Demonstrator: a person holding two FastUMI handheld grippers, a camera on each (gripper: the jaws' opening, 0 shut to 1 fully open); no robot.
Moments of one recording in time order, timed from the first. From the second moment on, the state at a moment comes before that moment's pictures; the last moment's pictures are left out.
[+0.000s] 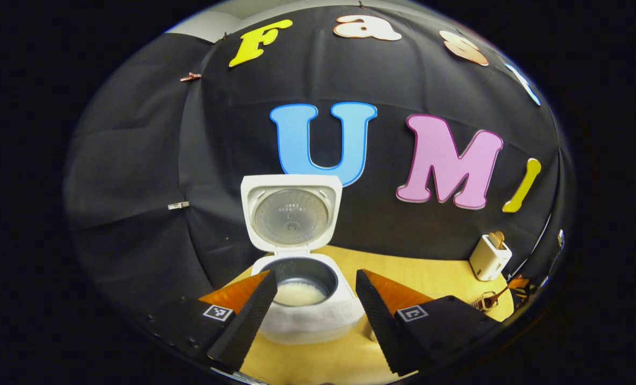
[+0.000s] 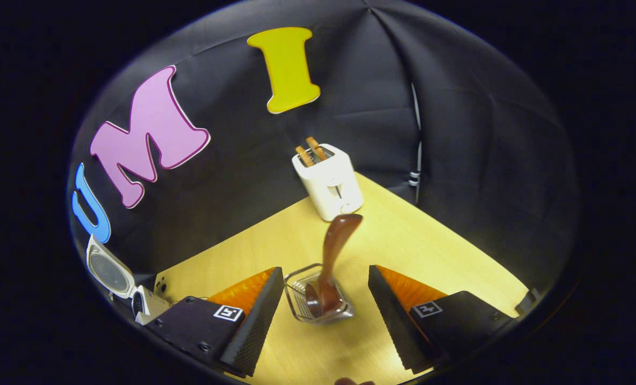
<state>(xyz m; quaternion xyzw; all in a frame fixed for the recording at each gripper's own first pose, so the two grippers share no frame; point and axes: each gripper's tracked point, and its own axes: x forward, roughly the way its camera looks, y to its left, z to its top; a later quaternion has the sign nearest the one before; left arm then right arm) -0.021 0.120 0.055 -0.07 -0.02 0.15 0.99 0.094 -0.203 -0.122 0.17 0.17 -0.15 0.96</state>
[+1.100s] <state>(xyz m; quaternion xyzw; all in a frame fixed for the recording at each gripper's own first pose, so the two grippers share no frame) 0.184 0.317 0.208 -0.03 -0.04 0.10 0.99 -0.081 -0.085 -0.220 0.11 0.25 -0.25 0.93</state>
